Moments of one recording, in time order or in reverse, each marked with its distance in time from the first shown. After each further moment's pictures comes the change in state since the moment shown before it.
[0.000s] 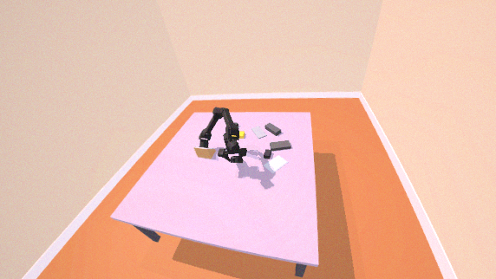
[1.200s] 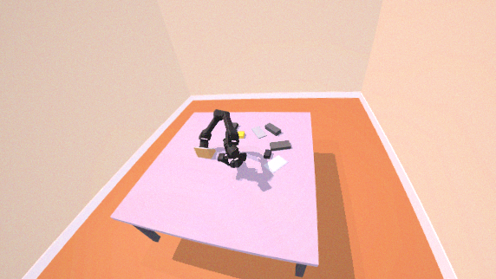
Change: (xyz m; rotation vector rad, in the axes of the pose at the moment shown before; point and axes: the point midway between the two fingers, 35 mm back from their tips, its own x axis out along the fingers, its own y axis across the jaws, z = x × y) arm 0.021 0.001 -0.022 -0.001 0.001 0.000
